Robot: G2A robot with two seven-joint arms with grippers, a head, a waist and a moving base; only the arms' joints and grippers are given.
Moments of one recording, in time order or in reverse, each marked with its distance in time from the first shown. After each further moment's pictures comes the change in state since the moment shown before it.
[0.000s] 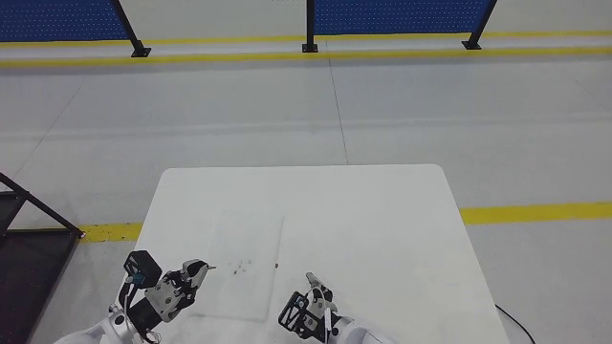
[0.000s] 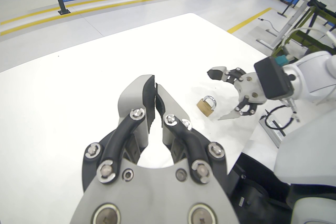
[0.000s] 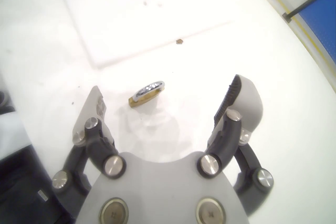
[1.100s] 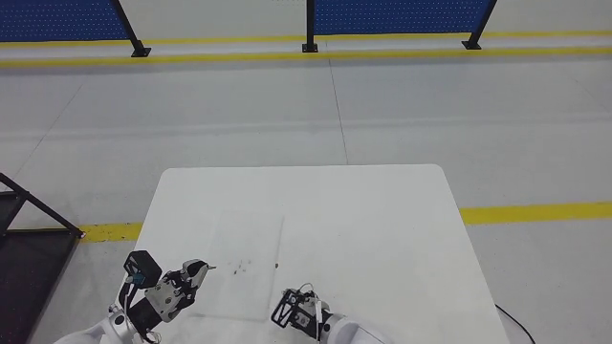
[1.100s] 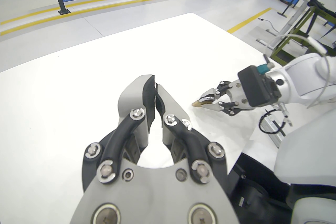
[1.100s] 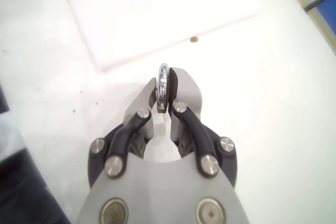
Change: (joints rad) left arm -0.001 0.000 0.001 0.000 -0.001 0.001 0.001; right arm 0.045 -0.017 -0.030 0.048 0.084 -0.005 -0.040
